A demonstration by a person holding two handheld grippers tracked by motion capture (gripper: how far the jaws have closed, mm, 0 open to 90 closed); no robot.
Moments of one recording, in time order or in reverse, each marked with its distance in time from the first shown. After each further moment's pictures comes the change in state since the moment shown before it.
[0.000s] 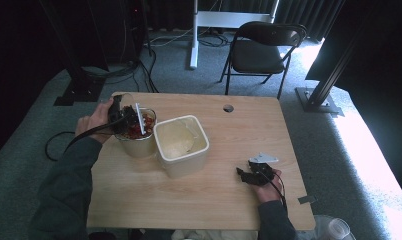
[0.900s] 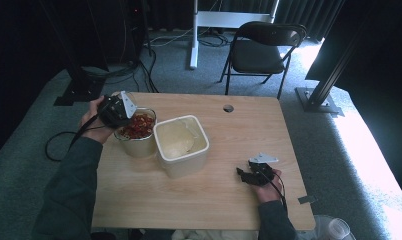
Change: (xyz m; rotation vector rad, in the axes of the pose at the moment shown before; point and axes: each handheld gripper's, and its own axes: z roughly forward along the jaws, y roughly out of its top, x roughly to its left) left arm 0.032 -0.015 -0.002 -0.124 -0.281 -0.434; right arm 0.000 0.000 0.000 0.000 0.000 0.001
